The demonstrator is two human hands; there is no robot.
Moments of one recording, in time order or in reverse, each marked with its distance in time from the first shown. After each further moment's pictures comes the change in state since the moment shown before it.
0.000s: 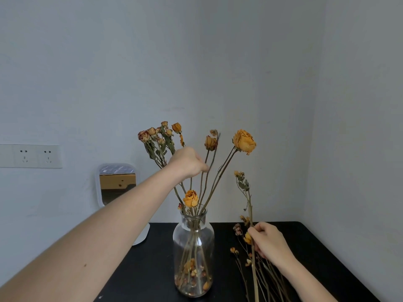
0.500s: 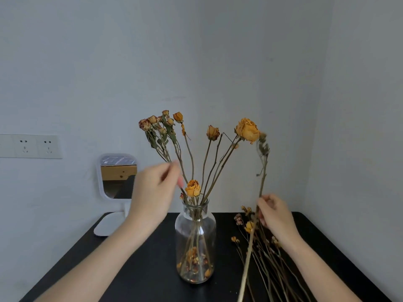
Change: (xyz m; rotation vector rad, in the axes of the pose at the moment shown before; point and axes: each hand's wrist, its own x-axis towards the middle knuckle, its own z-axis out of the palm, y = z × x) left_hand -0.100 -0.050 0.004 -0.363 0.455 0.300; right_hand -0.001 -0.025 -0.013 0.233 0.130 -0.133
